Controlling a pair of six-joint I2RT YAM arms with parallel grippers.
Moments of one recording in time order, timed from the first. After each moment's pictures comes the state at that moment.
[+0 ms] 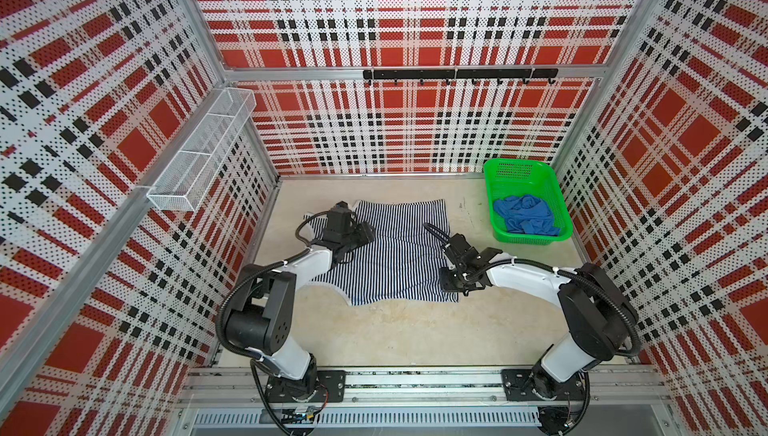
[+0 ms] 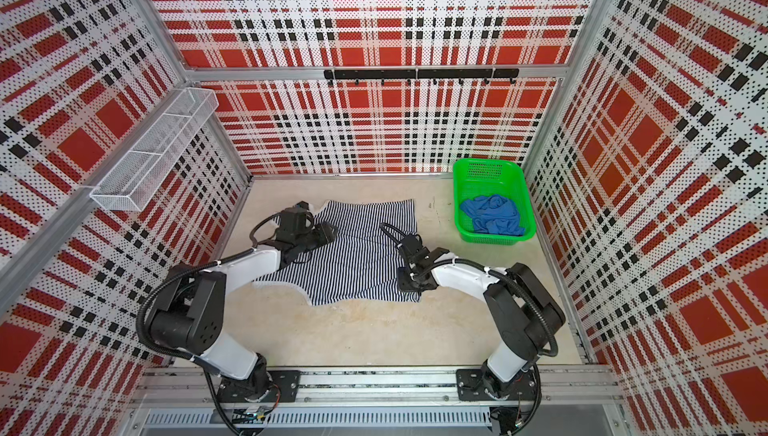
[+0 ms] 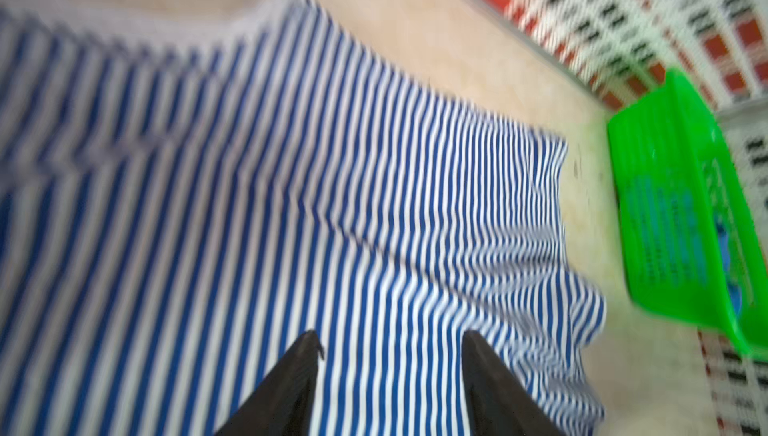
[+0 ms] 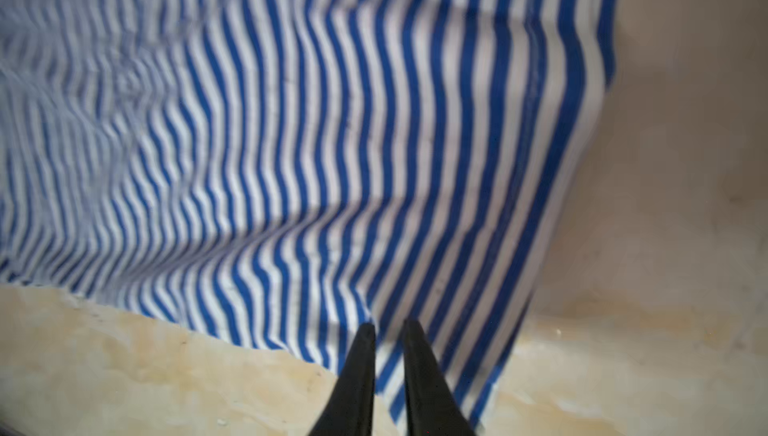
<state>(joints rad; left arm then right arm) -0.31 1.58 0.79 0.06 0.17 -0.62 0.67 1.62 0.91 -0.52 -0.05 0.62</state>
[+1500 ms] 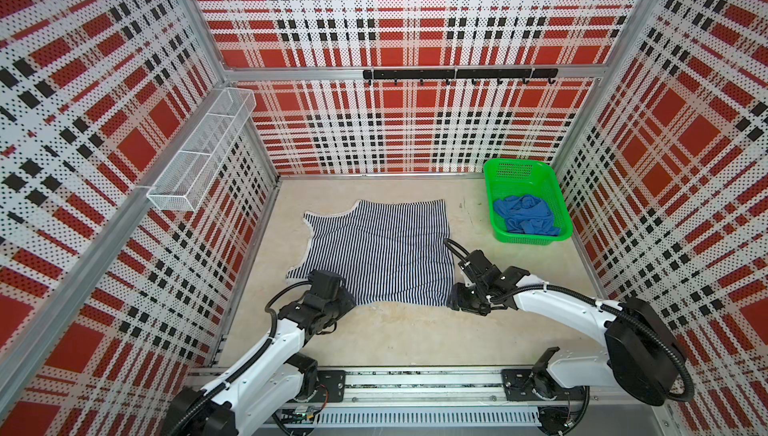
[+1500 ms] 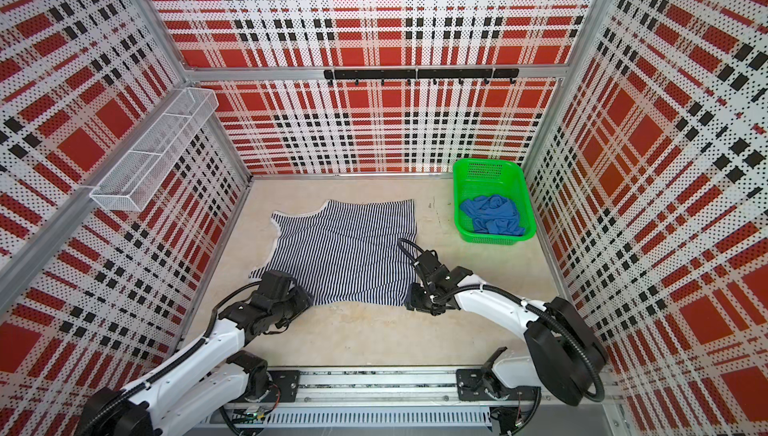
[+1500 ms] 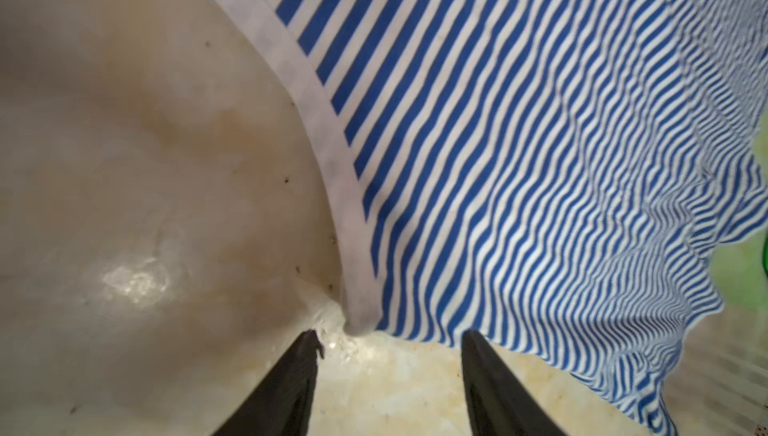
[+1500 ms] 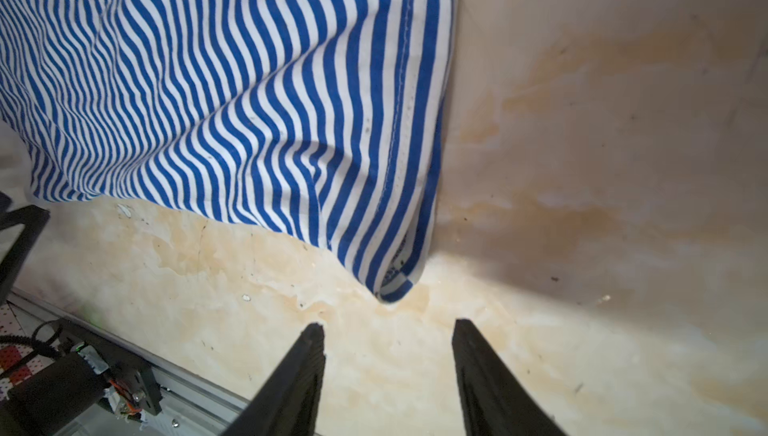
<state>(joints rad) -0.36 0.90 0.34 -0.44 -0.01 -0.97 0.69 1.36 0.71 -0.53 -0.19 0.82</state>
